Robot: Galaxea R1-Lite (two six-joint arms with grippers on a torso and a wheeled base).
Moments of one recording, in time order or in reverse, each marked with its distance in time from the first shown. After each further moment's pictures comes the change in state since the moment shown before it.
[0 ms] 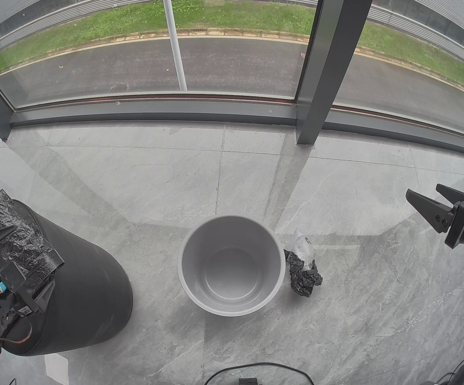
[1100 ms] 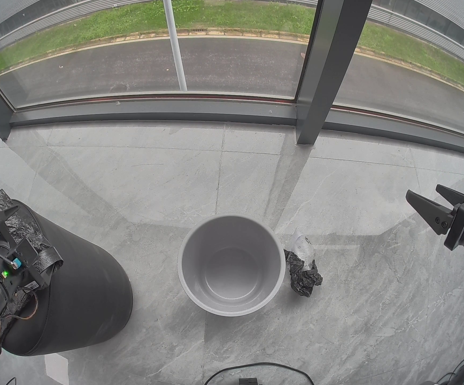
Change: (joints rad) left arm 0.005 0.193 0.007 -0.264 0.107 0.076; right arm -0.001 0.002 0.031 -0.050 0.001 -0.001
